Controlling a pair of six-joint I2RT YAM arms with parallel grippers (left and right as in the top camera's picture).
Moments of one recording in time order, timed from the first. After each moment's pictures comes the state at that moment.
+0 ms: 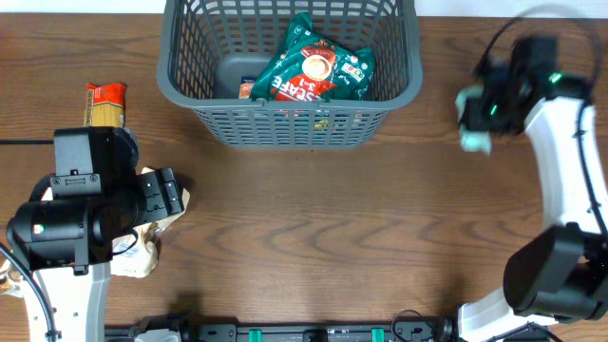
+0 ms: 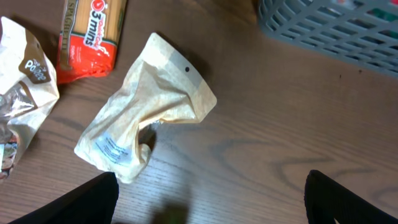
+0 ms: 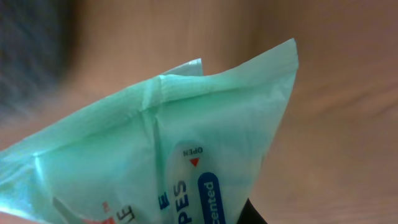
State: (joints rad) left arm 0.06 1.07 1.29 -1.34 0.01 -0.20; right arm -0.15 1.74 1.64 -1.06 -0.11 -0.15
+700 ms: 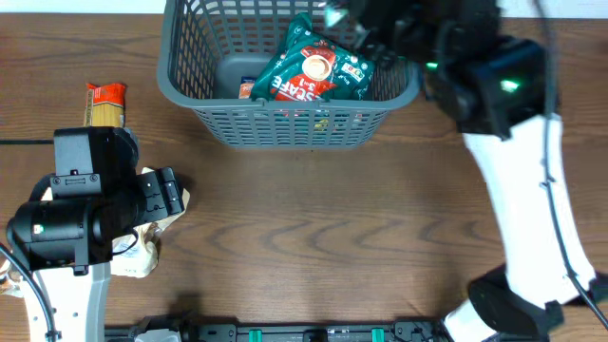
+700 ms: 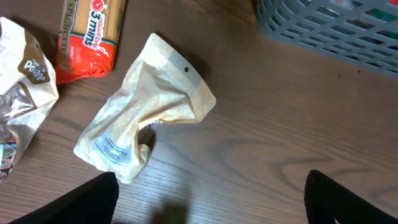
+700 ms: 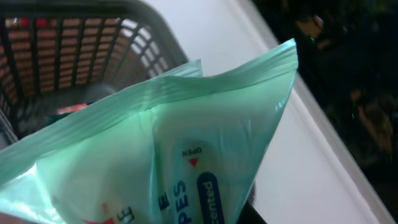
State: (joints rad) left arm 0.06 1.07 1.29 -1.35 0.02 -0.20; right arm 0.47 1.78 2.30 -1.00 -0.04 -0.72
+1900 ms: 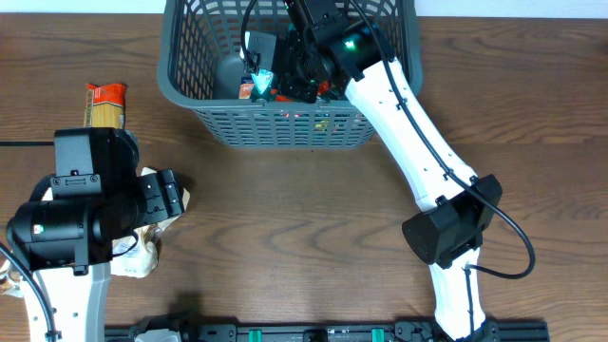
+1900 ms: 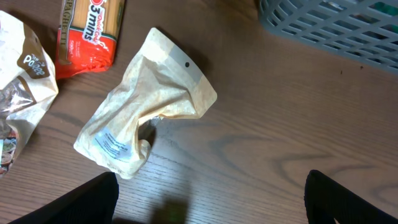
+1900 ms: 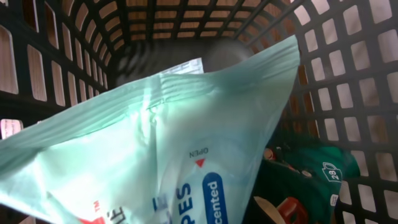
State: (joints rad) left arm 0.06 1.07 1.29 -1.36 0.02 -0.21; right arm 0.56 2.19 2.34 -1.11 -0.22 -0.82
